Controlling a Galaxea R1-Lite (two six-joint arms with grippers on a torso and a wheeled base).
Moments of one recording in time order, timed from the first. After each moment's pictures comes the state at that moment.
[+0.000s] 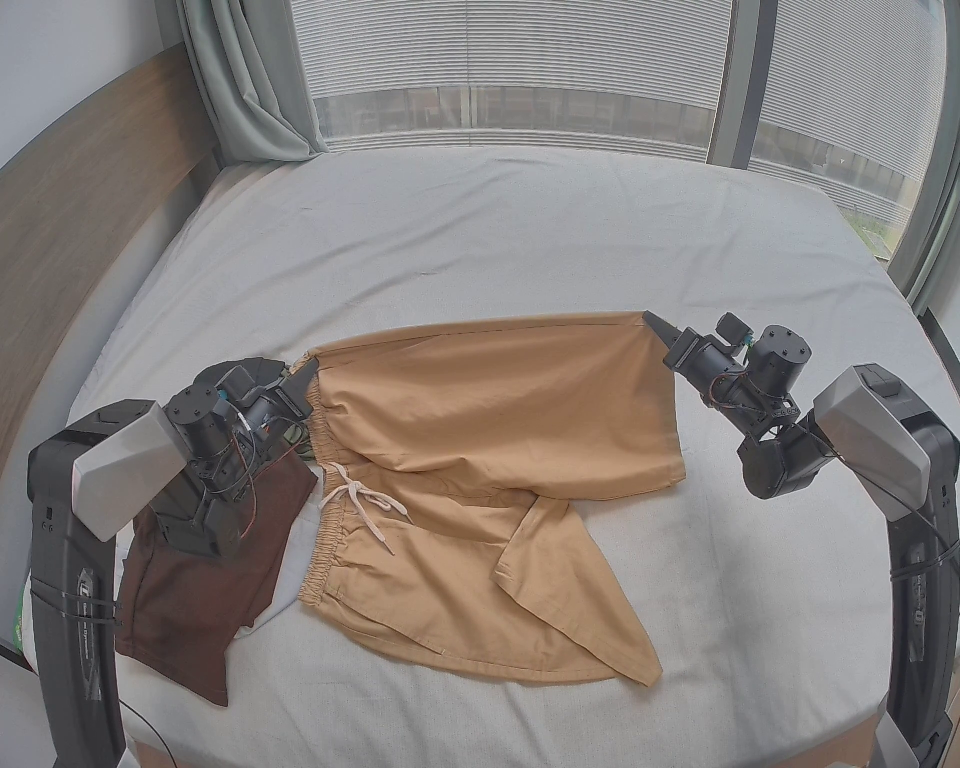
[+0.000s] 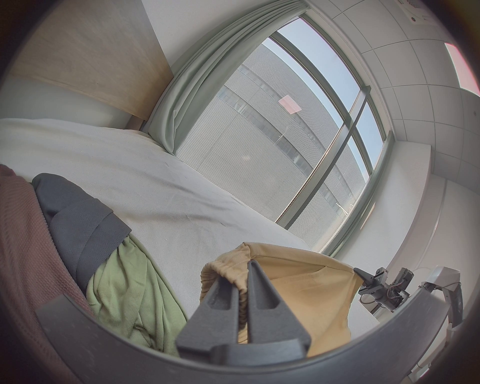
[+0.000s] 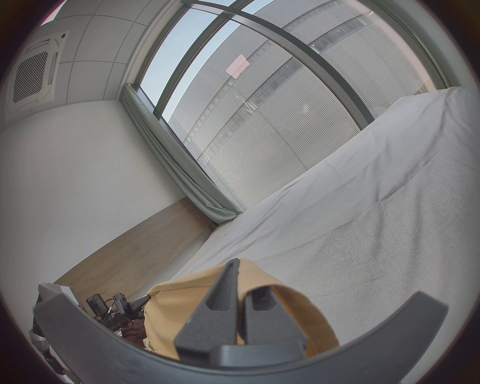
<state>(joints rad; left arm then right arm) -0.06 2.49 -1.15 -1.55 -0.30 -0.59 0.15 2.48 -1.42 -1.33 0.39 0.61</state>
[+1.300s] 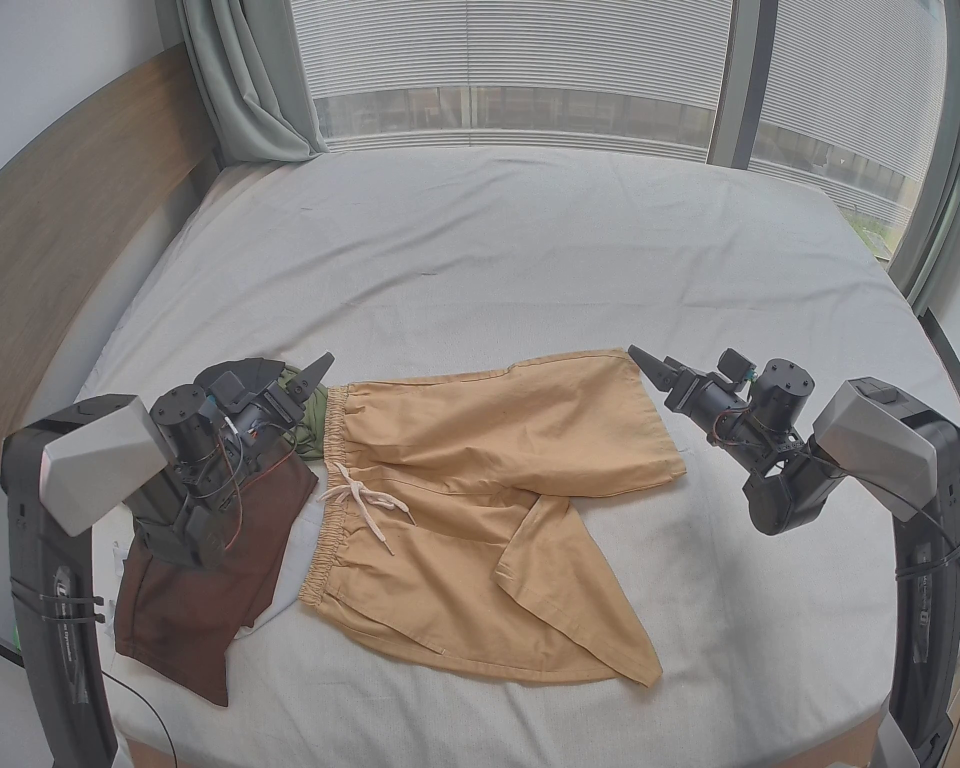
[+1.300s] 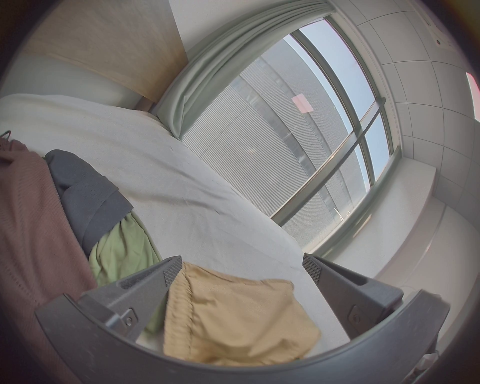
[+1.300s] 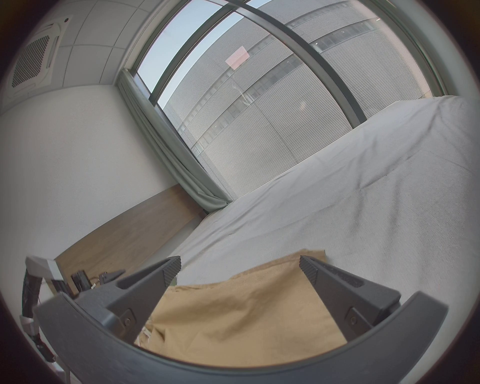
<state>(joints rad) -0.07 2.39 -0.99 -1.55 -0.34 -0.70 0.16 2.45 -1.20 -1.43 0.37 0.51</state>
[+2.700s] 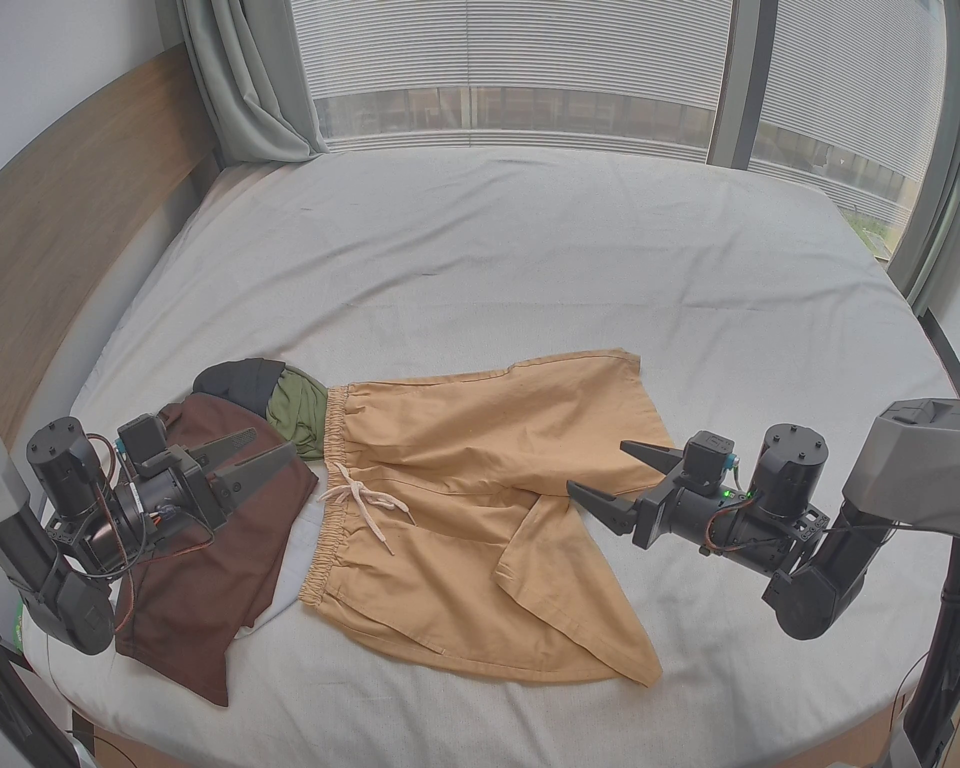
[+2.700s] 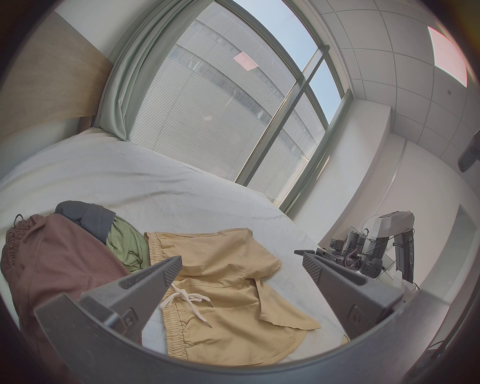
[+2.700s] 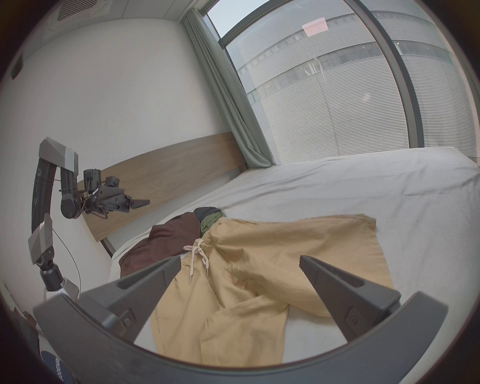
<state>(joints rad) -0.01 1.86 -0.32 -1.55 -0.71 -0.33 0.43 2.15 -0.57 -1.51 0.36 0.07</state>
